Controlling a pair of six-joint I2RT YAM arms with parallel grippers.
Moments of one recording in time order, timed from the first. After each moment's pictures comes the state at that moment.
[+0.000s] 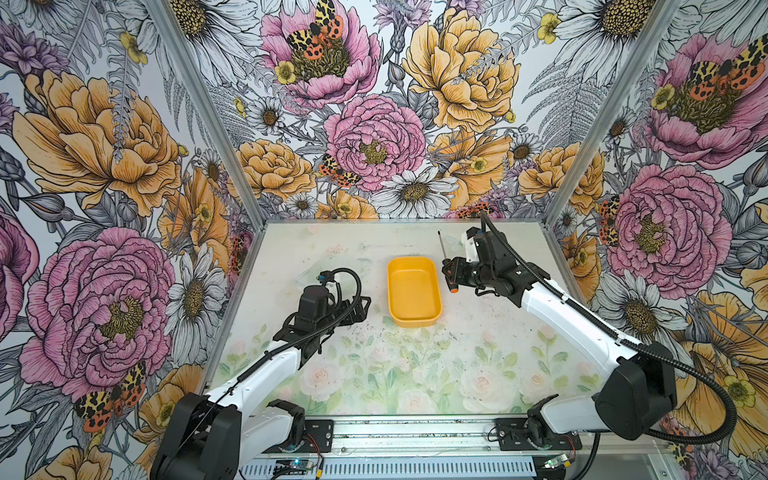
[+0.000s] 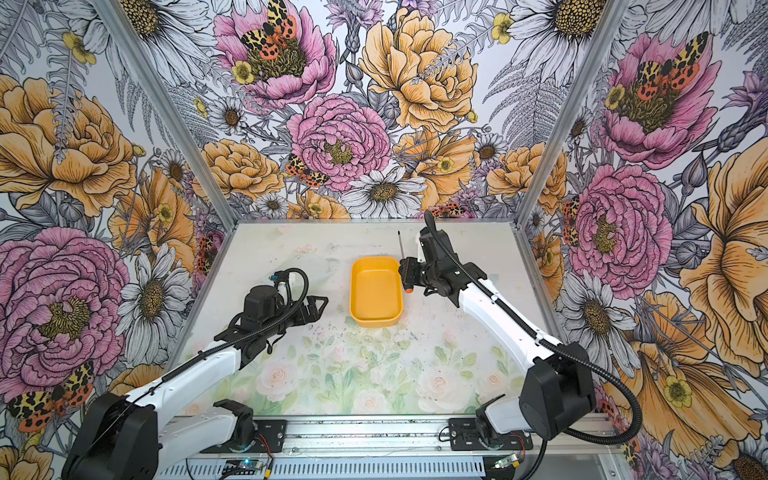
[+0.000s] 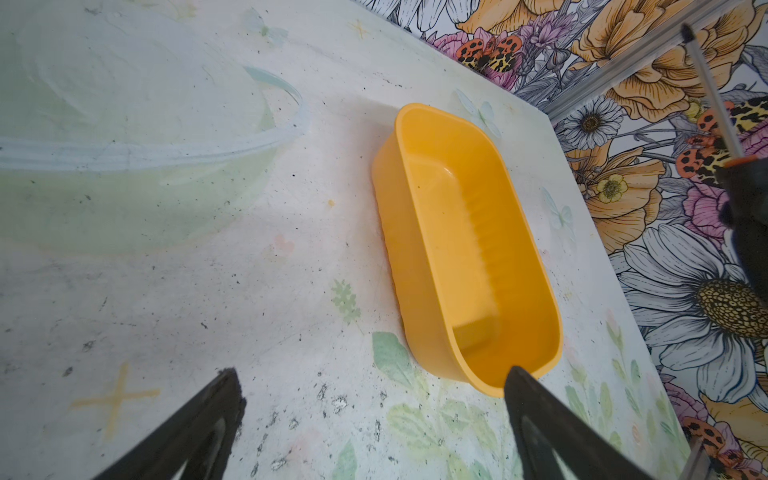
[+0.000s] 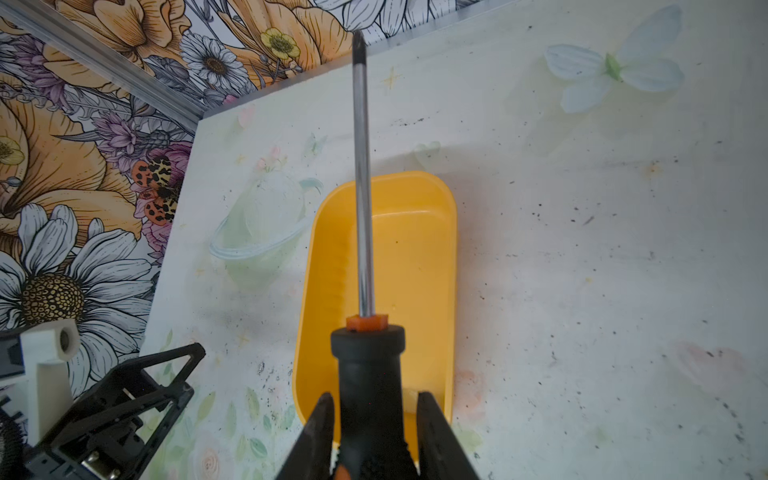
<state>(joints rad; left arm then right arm) -0.33 1.10 0.49 0.06 0.22 -0.52 0.45 1.43 1.22 -0.53 -0.18 0.54</state>
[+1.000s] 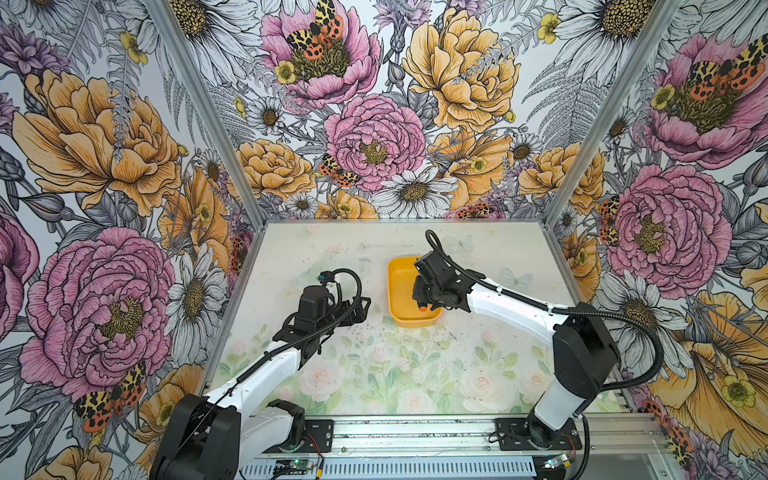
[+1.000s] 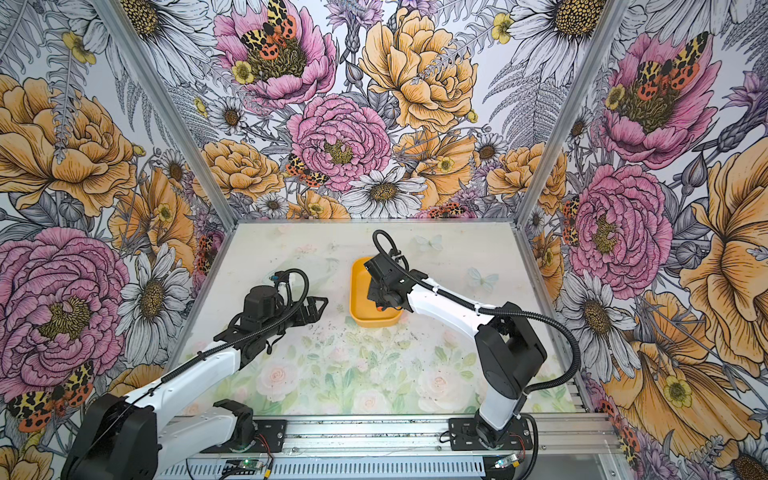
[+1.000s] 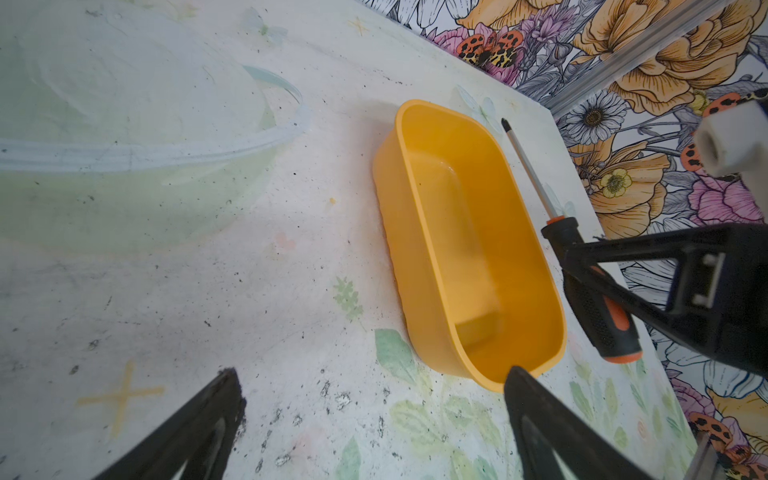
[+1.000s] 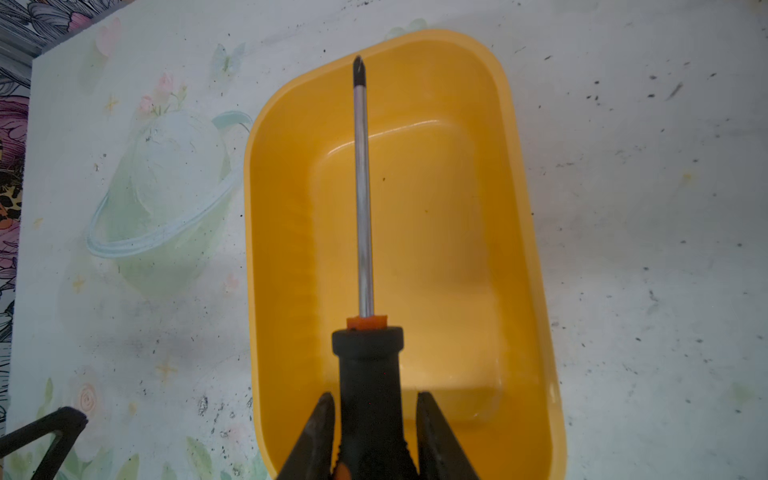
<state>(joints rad) -0.33 1.10 0.49 0.05 0.22 -0.51 0.72 1.72 1.28 -0.54 0.15 0.82</state>
